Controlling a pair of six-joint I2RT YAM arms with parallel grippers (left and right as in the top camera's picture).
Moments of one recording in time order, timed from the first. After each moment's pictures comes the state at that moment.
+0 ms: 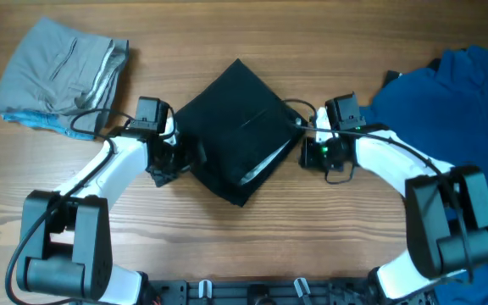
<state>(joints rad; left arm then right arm) -0.15 1.66 0.88 -0.59 0.37 -0.56 0.23 1.75 0.87 -0.48 -0.38 0.31</state>
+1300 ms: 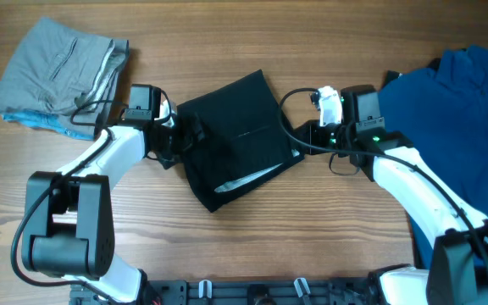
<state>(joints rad) -0.10 1.77 0.94 -0.43 0.49 -0.64 0.23 1.50 0.84 -0.27 -0.46 0.18</state>
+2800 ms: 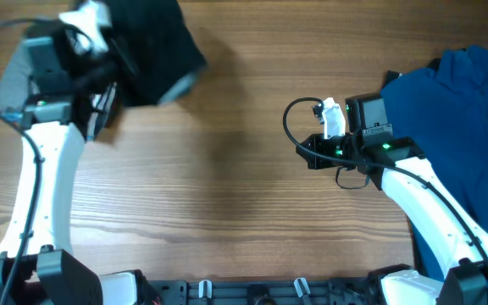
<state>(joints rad) 0.15 1.51 1.27 -0.21 0.67 -0.48 0.23 1.39 0.84 -0.51 -0.52 0.18</state>
